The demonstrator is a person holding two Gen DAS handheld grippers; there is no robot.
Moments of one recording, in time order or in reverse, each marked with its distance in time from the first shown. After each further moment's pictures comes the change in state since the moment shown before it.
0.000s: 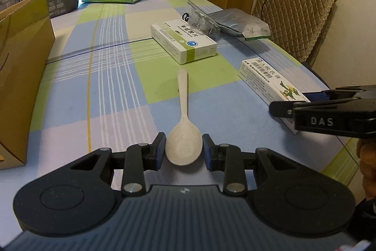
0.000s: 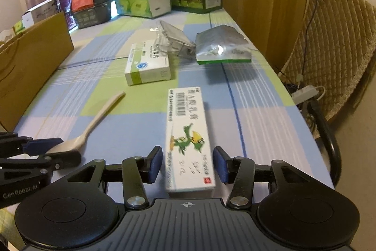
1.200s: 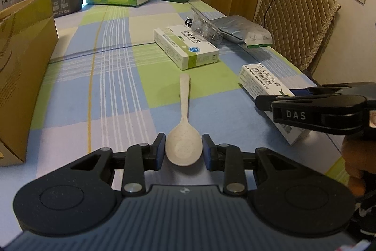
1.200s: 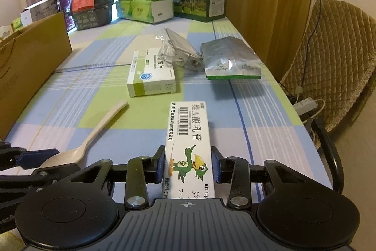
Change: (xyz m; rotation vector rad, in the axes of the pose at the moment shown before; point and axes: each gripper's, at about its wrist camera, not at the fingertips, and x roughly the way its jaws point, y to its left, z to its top) left arm -0.004 0.000 0.003 -0.025 -0.025 0.003; right arm 0.009 0.014 0.012 -0.034 -0.032 -0.039
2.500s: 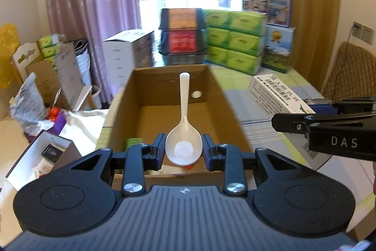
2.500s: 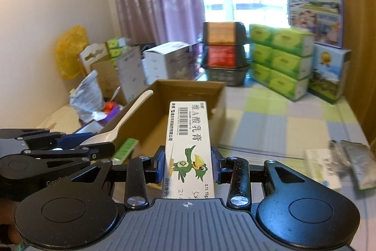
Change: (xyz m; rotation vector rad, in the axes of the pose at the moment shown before) left arm -0.203 0.211 0.056 -0.123 -0.180 0.319; right arm -0.088 0.256 0.121 -0.160 -0.138 0.404
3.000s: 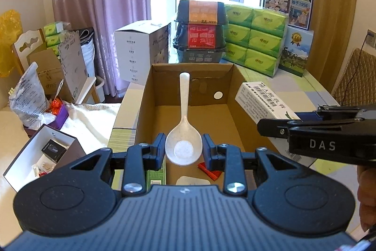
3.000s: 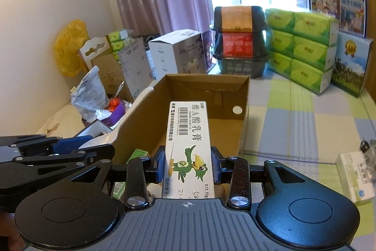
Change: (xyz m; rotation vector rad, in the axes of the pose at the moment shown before) left arm 0.046 0.053 0.013 -0.046 0.034 0.000; right arm 0.081 0.013 0.017 0.053 0.055 0.031
